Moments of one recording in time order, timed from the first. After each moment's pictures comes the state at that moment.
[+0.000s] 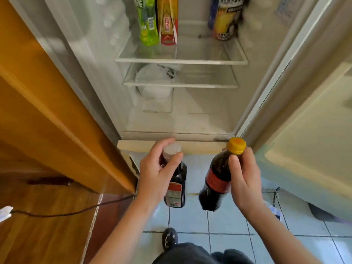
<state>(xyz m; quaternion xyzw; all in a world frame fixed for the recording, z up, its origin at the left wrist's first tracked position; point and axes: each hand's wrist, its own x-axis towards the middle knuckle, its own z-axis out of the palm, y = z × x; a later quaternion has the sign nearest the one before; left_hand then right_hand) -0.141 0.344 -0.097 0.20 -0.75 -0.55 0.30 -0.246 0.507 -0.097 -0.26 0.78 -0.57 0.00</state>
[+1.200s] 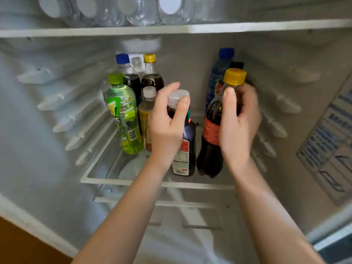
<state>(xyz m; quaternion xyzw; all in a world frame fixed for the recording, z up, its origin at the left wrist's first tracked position) -0.505 0.162 0.062 0.05 -0.71 -0.40 0.58 -0.567 0.267 0.077 -0.28 0.61 -0.69 -0.27</state>
